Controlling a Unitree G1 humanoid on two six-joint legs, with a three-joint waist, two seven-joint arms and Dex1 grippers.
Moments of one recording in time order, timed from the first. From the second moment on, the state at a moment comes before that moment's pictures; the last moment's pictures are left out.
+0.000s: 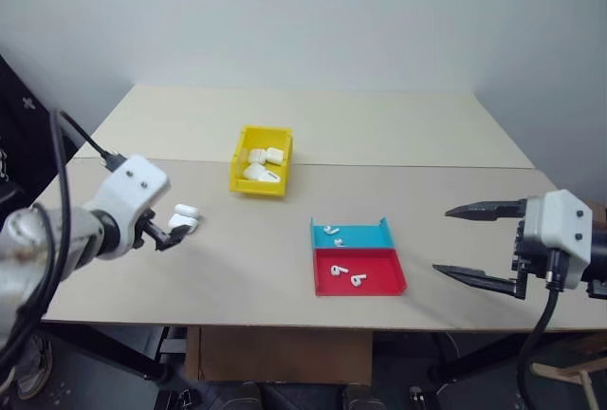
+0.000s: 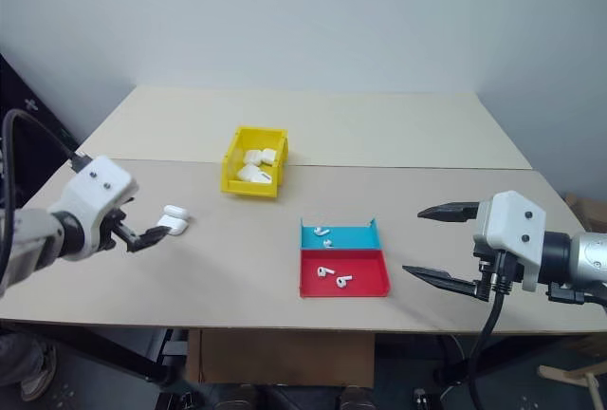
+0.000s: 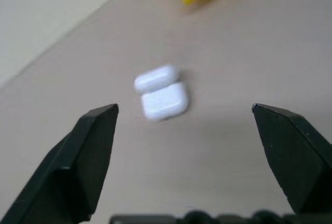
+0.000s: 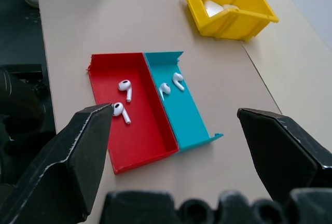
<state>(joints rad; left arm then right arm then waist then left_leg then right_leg) -0.54 1.08 0.10 -0.55 -0.52 1.54 -0.45 0.00 -1.05 -0.48 -0.53 0.57 0.41 1.13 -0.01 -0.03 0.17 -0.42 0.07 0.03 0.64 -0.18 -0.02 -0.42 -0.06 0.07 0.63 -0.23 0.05</state>
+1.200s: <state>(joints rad) -1.17 0.86 -0.57 0.58 -0.26 1.35 -0.74 0.09 -1.01 -0.42 -0.60 0.56 0.52 0.95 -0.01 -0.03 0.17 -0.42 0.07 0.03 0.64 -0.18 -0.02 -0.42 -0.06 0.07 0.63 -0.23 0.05</state>
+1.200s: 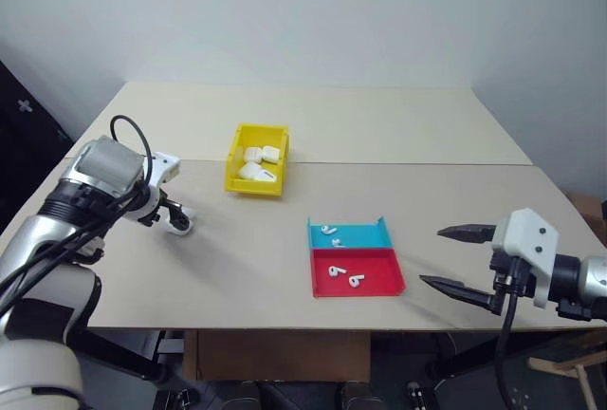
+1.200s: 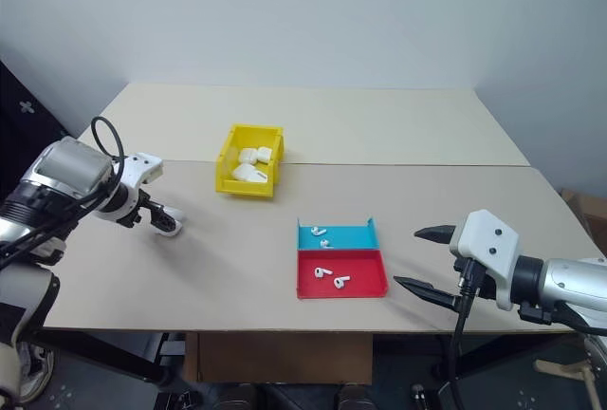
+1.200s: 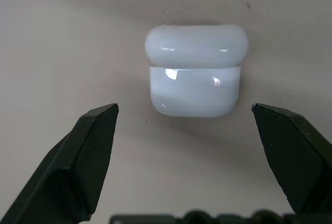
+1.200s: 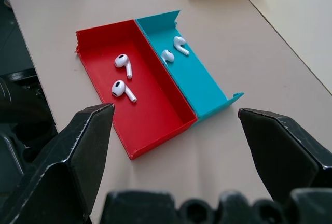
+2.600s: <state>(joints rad) -1.23 0.68 -0.49 0.98 -0.03 1.16 -0.84 0.06 -1.01 -0.41 -0.62 0.54 0.62 0.85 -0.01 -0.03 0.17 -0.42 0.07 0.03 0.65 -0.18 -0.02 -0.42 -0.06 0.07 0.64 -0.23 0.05</state>
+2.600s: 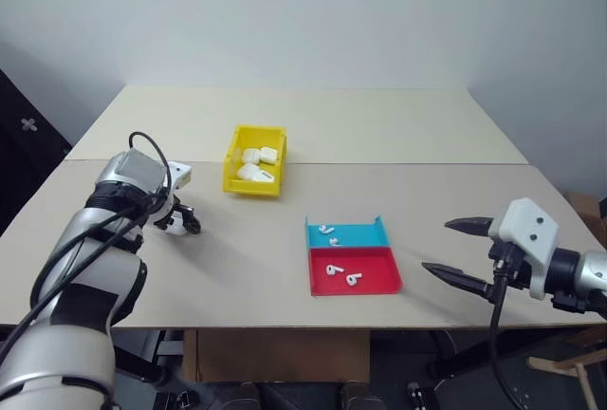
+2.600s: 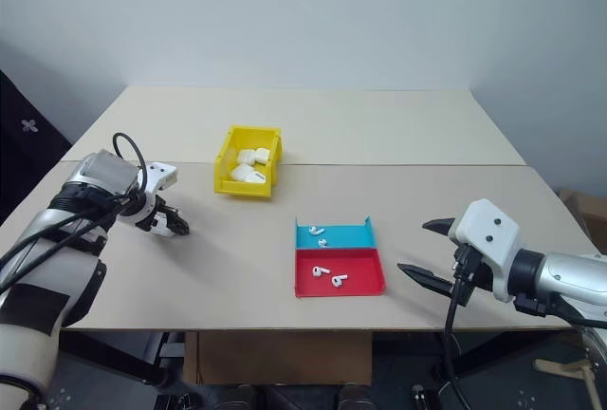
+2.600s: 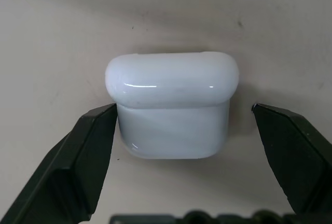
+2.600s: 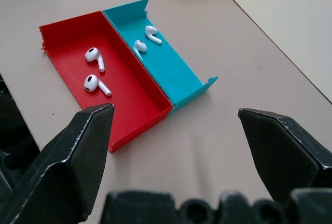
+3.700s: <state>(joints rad) -0.32 0.54 0.21 -0.33 -0.31 0.56 -0.81 -0.09 -1.06 -0.39 -0.57 0.50 0.49 0.95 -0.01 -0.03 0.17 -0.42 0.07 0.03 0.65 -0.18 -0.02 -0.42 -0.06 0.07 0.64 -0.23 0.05</state>
